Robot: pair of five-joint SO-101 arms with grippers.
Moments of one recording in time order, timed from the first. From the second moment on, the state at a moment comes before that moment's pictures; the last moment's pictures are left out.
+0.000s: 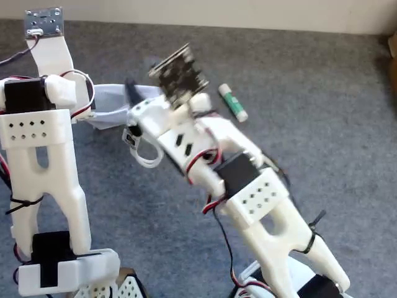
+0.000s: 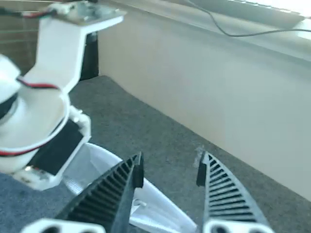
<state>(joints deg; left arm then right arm) -12.8 -8.7 -16.6 95.3 10.3 -41.8 -30.2 15.3 30.1 7.8</state>
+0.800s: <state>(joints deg) -12.7 -8.7 -16.6 95.3 10.3 -30.9 10.2 -44.4 70.6 7.8</state>
